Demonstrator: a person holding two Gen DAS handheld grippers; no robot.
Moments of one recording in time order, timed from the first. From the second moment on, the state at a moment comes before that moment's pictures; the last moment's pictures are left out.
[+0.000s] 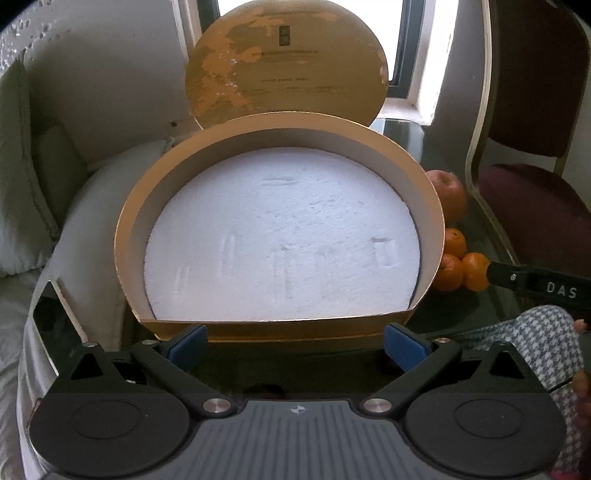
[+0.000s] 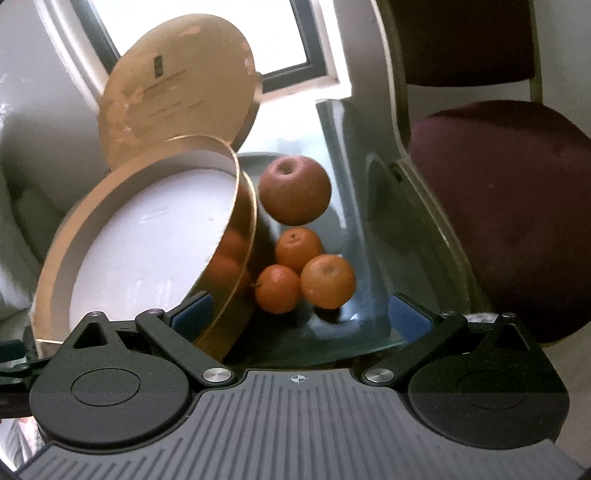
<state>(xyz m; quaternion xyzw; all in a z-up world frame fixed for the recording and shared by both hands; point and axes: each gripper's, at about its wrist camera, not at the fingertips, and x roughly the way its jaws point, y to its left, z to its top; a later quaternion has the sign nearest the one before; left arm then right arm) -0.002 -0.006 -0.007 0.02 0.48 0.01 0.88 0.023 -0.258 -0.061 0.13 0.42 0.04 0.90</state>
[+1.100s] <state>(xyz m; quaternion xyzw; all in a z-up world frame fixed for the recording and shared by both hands) 0.023 -0.005 -0.019 0.02 0.49 0.02 0.87 0.091 -0.285 -0.114 0.24 0.51 0.00 0.82</state>
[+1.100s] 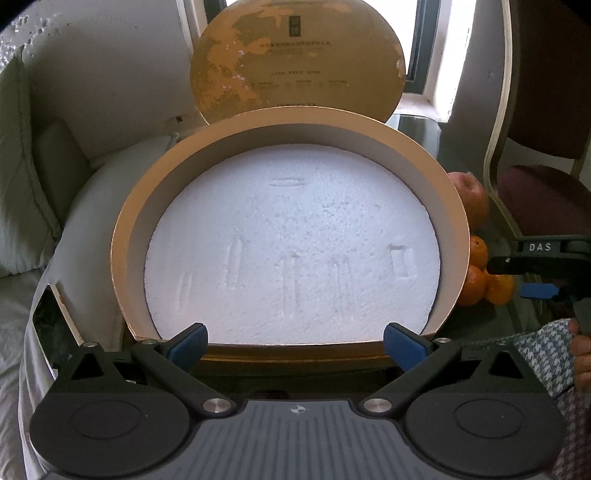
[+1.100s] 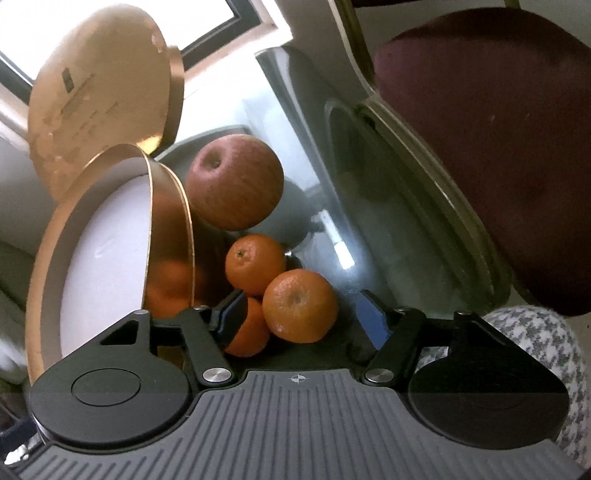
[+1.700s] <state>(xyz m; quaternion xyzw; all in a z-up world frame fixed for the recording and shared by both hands) 0.017 0.002 -0.019 0.02 0.49 0.03 0.87 0.092 -0.286 -0.119 0.24 0.51 -0.02 0.82</state>
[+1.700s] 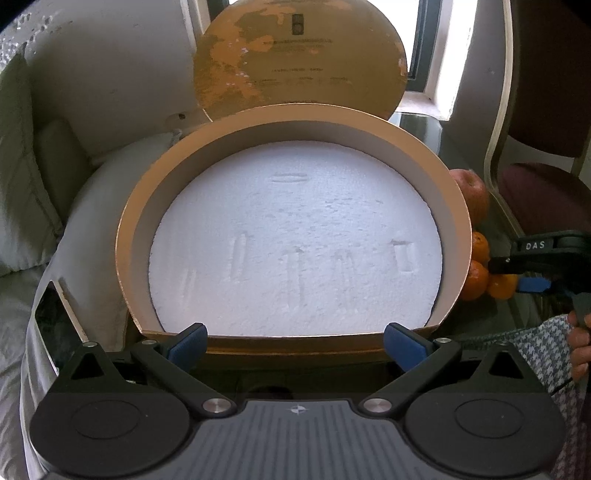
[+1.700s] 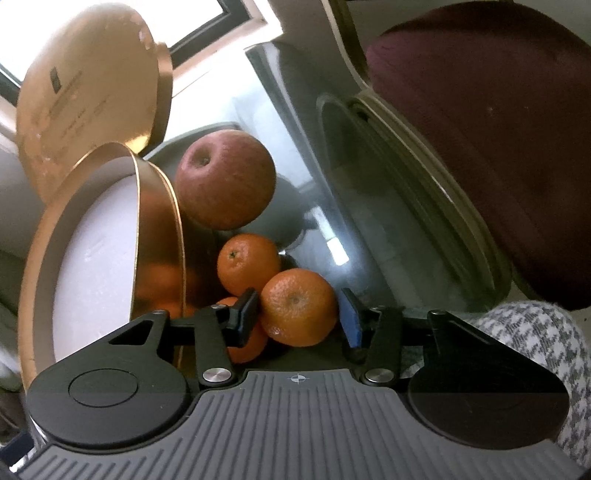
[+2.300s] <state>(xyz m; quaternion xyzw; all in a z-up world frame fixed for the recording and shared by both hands) -0.004 0.060 -0.008 -0.05 0.46 0.08 0.89 0.077 -0.243 -0.034 0.18 0.43 0.04 0.88</state>
